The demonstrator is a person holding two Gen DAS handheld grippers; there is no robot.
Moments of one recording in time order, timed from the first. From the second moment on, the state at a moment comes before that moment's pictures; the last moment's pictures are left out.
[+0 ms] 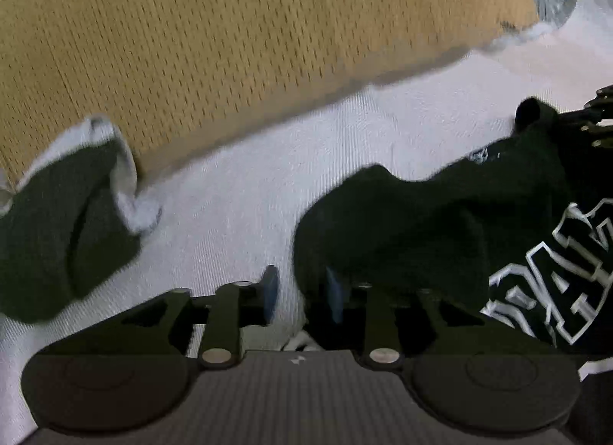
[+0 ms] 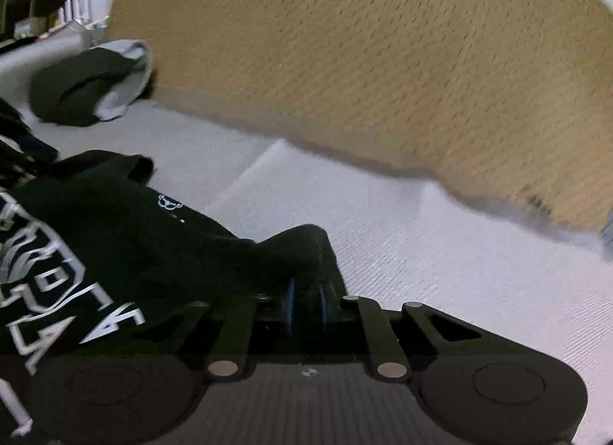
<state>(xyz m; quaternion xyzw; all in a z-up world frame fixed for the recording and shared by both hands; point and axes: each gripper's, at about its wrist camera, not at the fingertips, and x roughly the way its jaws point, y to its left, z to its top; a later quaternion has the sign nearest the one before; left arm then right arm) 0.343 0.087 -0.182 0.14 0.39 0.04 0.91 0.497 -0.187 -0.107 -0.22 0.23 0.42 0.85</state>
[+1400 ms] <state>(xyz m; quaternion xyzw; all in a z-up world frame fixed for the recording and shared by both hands) 0.354 0.037 -0.227 0.08 0.36 0.04 0.93 0.482 -0.190 -0.123 -0.17 0.26 0.42 0.85</state>
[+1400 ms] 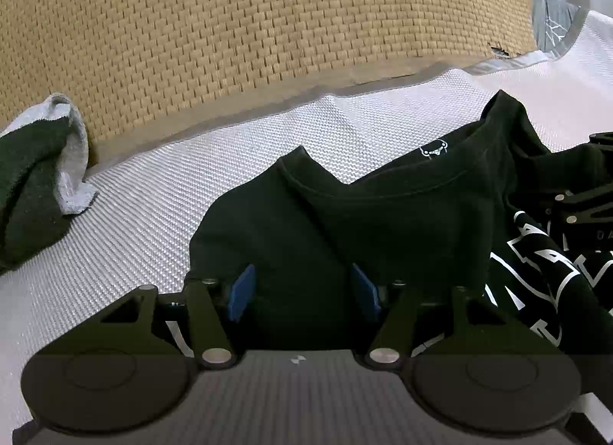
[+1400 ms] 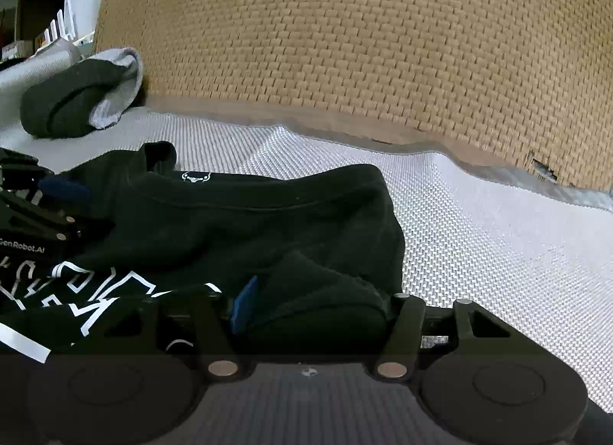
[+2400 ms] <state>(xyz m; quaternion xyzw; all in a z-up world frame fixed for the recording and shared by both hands) 0.355 0.012 -0.225 0.10 0.36 0.08 0.93 0.461 -0.177 -0.123 -0.22 0.24 0.43 0.84</state>
